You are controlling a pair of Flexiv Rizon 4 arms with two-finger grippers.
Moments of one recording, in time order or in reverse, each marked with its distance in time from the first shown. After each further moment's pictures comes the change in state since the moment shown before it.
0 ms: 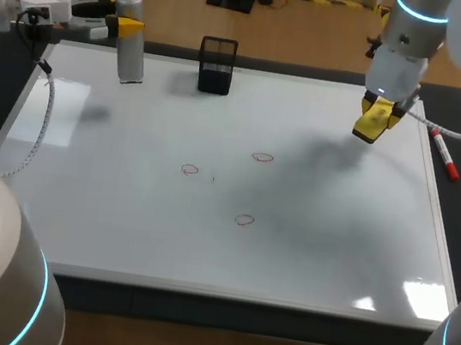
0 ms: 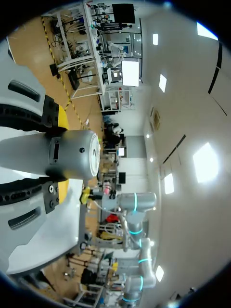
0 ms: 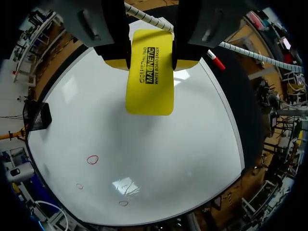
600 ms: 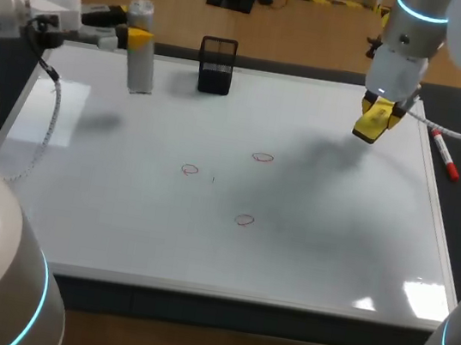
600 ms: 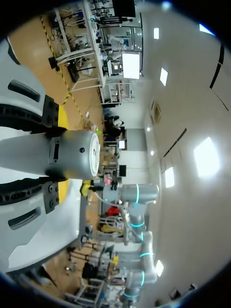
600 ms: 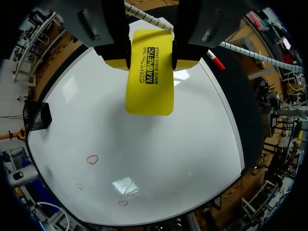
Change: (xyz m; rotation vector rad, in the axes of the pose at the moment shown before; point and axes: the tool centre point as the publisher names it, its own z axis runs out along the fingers) left arm 0.034 0.006 0.020 0.002 0.084 0.000; right arm 0.000 0.000 0.000 0.001 0.000 0.000
